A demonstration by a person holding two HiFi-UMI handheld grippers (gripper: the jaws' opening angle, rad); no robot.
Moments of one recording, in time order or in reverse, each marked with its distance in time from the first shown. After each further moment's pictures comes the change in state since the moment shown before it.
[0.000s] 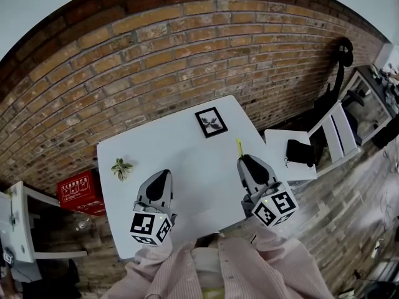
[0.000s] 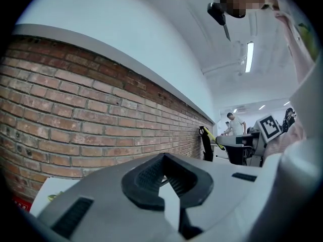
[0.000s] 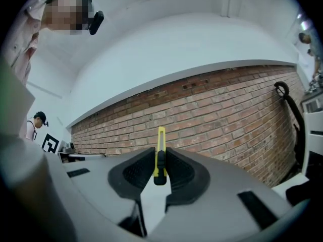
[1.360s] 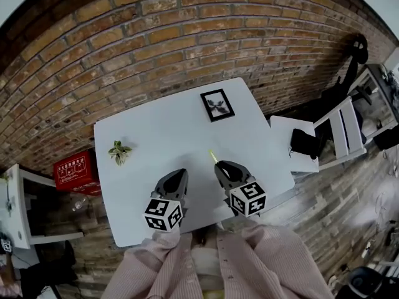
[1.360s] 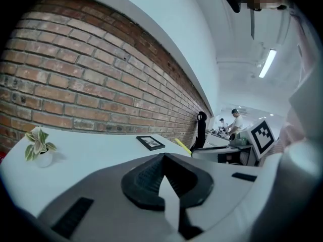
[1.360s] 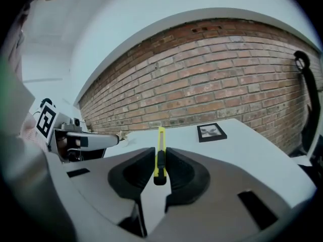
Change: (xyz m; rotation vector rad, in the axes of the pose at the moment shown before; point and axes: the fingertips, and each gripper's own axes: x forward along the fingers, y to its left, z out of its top) left arm 0.022 -0.010 -0.125 -0.206 0.254 -0.059; right arm 0.039 0.028 -0.173 0.014 0.455 0.113
